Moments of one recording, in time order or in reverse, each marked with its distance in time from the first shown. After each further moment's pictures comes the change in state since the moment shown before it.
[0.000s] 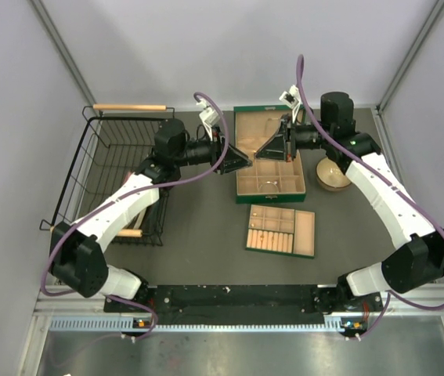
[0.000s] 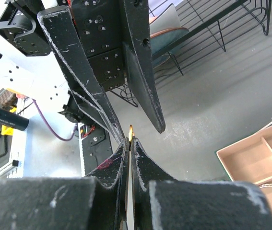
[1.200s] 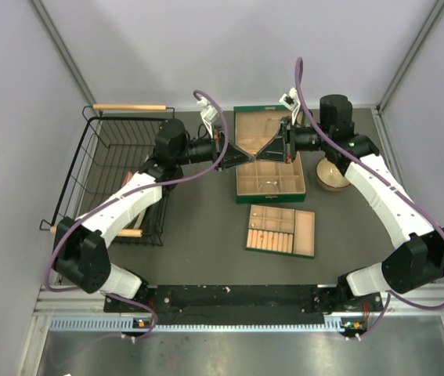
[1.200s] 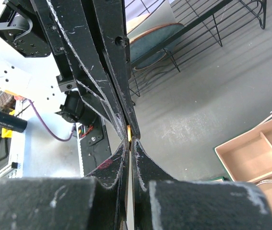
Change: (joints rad) left arm 0.000 0.033 -0.014 0.132 0.043 -0.123; right arm 0.000 -0.002 -0.032 0.021 0.012 0.011
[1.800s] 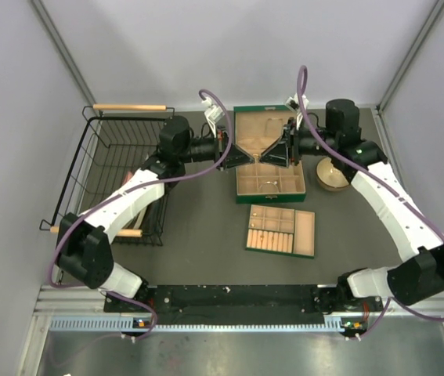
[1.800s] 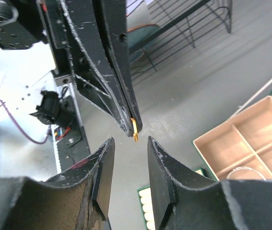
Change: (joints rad) left arm -0.001 0.032 0.024 -0.044 0.012 0.023; right arm 0.000 -0.069 -0.035 -0.027 0.090 -0.068
